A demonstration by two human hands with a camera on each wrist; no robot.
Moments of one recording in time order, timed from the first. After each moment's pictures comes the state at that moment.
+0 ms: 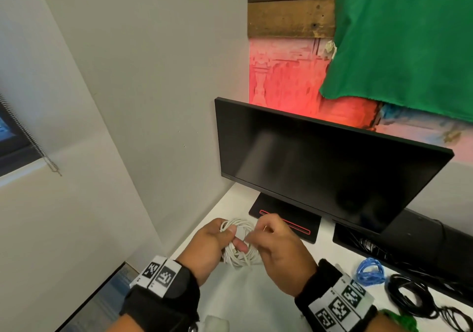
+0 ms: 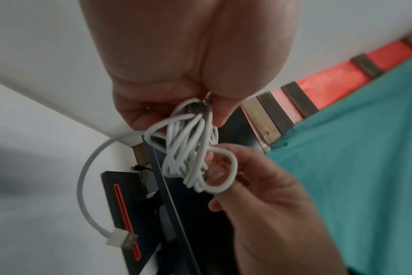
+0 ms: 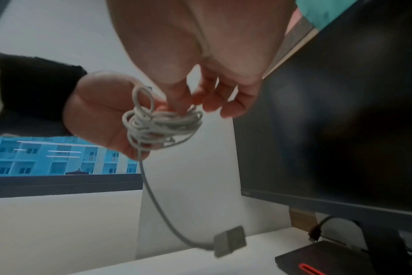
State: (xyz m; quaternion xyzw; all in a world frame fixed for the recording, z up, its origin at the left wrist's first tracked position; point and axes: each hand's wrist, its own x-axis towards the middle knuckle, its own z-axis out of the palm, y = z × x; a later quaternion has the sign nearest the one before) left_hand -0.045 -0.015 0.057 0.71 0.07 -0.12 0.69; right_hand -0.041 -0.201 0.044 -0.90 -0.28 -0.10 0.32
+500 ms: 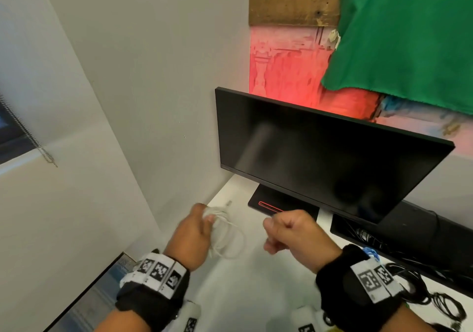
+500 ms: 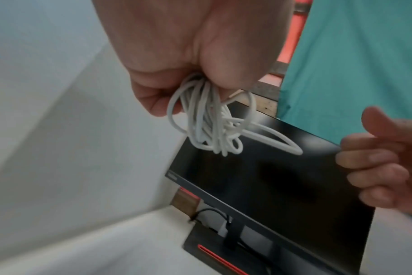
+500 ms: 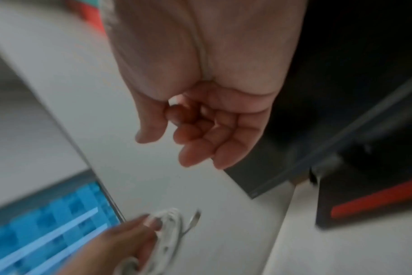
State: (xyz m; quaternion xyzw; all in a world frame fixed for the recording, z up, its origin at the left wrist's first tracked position) left_hand -0.043 0.025 0.040 0.92 -0.02 0.06 0.38; right_hand -0.041 -0.219 0.071 -0.77 -0.12 0.16 0.61
